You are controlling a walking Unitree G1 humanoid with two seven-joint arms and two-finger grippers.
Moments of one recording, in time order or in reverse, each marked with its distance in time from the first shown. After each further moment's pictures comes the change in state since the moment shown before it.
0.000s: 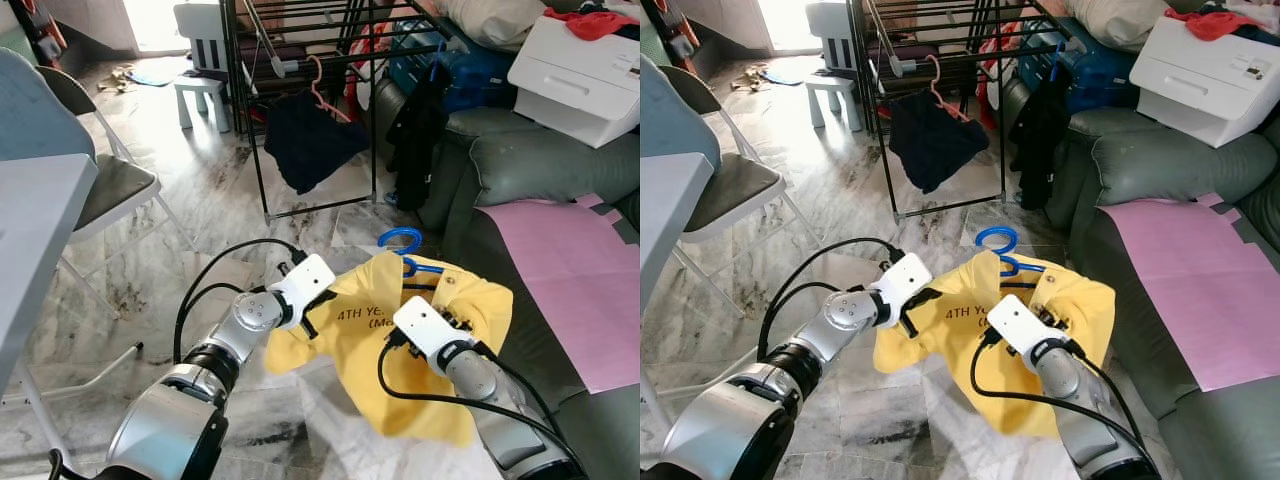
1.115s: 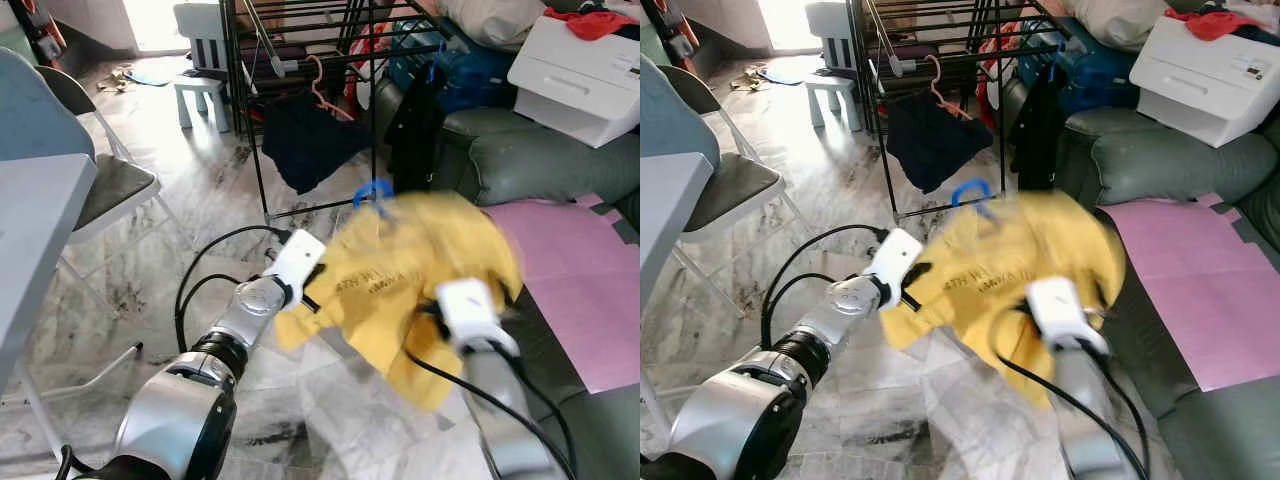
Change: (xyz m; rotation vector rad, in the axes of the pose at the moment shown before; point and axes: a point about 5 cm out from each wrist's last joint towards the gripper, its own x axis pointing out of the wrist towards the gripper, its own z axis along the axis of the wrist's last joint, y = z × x) left arm 0.000 0.024 0.006 -0.208 0.010 0.267; right arm -0.027 -0.028 -0.014 0.303 0.012 -0.586
